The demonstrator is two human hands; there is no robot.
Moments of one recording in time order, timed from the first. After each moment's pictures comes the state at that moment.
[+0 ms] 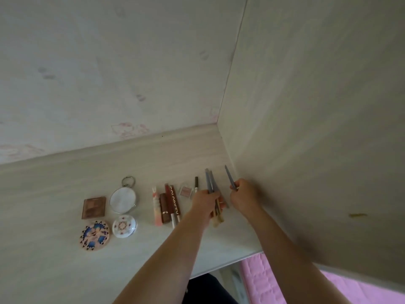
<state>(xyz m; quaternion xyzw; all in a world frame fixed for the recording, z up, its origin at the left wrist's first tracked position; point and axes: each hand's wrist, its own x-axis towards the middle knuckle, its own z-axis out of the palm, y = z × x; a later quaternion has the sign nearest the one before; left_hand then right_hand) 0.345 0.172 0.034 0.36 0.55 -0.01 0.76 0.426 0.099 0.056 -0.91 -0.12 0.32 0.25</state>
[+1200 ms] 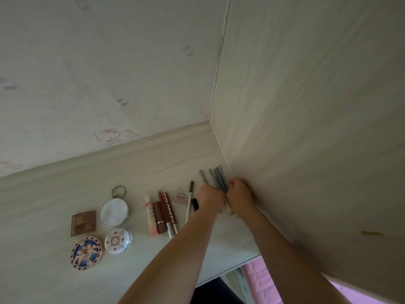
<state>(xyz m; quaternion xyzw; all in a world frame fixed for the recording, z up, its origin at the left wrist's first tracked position) 0.395 0.179 0.007 0.53 0.59 -0.09 0.60 0.442 0.111 0.024 -0.91 -0.07 0.31 0.25</state>
